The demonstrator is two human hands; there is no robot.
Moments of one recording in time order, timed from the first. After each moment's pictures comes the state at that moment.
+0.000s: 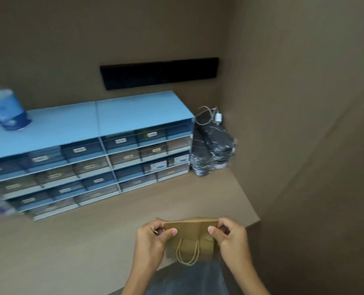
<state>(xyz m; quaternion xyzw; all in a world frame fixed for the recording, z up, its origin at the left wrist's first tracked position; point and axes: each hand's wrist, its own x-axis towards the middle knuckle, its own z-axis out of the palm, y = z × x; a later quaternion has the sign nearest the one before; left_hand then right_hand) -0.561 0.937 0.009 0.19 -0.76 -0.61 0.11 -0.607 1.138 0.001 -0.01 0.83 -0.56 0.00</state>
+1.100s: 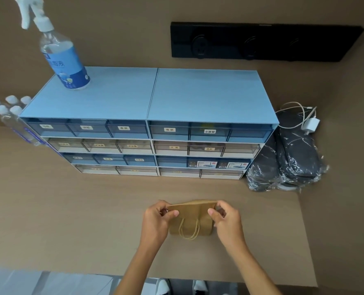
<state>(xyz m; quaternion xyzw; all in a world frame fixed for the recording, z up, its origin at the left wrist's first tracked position) -0.636 0.859 -0.049 0.40 -0.73 -0.53 0.14 -0.754 1.021 -0.058 -0.12 0.82 -0.53 0.20</state>
